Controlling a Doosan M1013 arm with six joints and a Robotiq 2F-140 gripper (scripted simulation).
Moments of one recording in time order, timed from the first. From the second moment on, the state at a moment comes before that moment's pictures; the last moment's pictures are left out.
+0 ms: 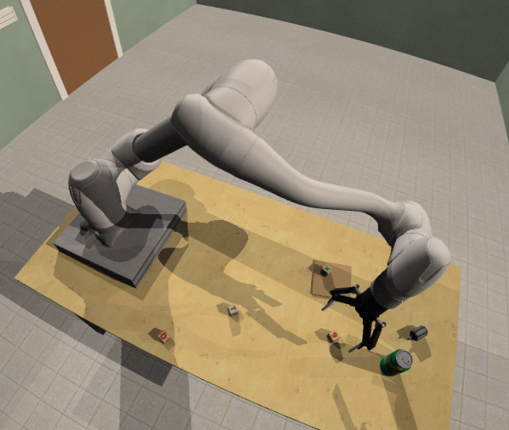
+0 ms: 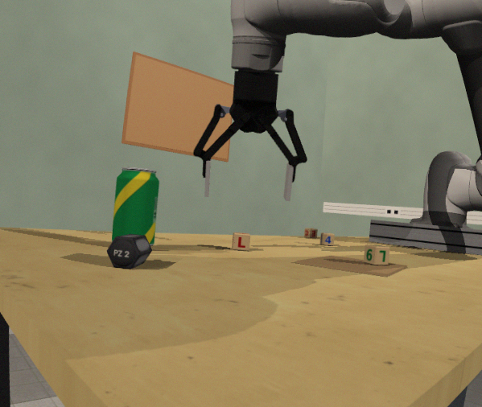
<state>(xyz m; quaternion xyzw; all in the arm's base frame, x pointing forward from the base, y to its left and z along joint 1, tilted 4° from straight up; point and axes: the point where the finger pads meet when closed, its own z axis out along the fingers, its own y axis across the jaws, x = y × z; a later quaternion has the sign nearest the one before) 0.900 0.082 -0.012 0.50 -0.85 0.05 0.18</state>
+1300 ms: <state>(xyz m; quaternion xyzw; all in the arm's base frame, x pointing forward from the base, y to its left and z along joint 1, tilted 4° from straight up) 0.908 0.088 -0.032 0.45 -0.87 0.07 0.18</state>
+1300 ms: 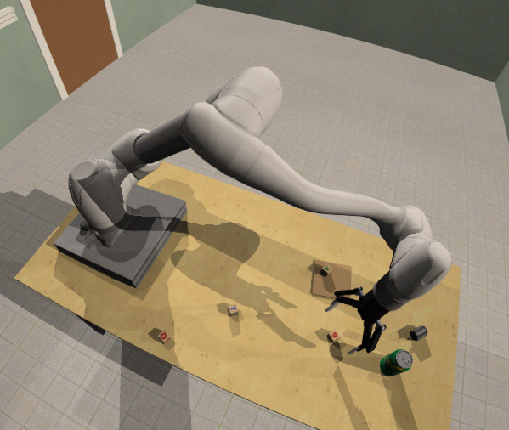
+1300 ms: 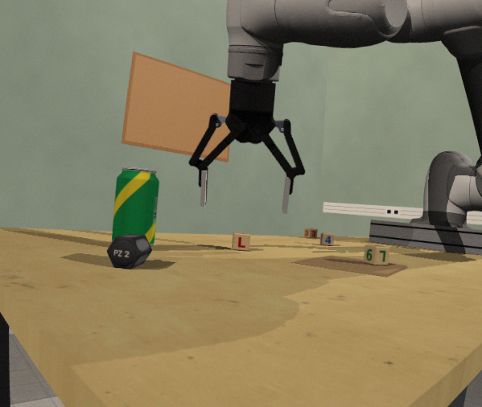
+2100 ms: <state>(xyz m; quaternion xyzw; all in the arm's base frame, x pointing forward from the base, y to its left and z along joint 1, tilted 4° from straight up) 0.888 0.081 -0.031 0.45 -0.87 0.07 0.19</state>
